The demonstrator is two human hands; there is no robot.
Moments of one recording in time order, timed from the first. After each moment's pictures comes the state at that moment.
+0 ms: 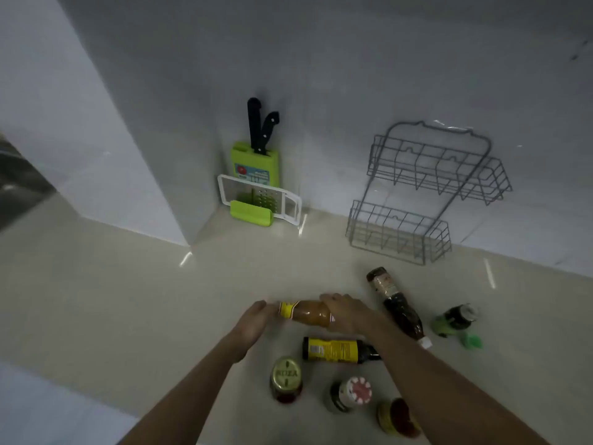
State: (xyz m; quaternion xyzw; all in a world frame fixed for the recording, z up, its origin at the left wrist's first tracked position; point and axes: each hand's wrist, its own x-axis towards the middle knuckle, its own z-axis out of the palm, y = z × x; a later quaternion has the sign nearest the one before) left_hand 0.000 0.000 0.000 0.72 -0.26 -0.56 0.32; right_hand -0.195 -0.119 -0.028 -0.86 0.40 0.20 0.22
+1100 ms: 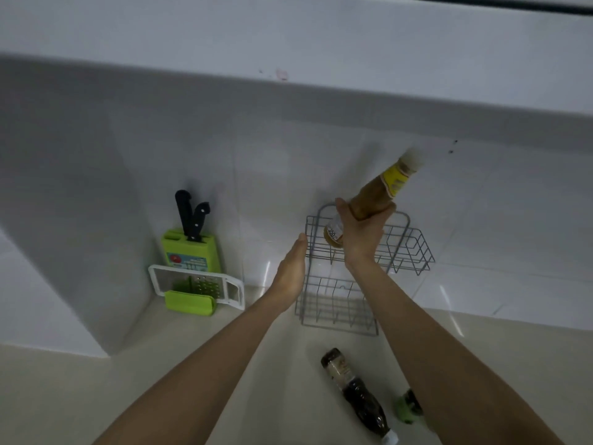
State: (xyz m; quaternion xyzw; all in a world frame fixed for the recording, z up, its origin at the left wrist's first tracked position) left_hand -0.097 -0.243 0.144 0.55 -0.43 -0.53 0.48; right_hand -0.206 -0.294 0.198 -0.42 0.50 -0.67 0.35
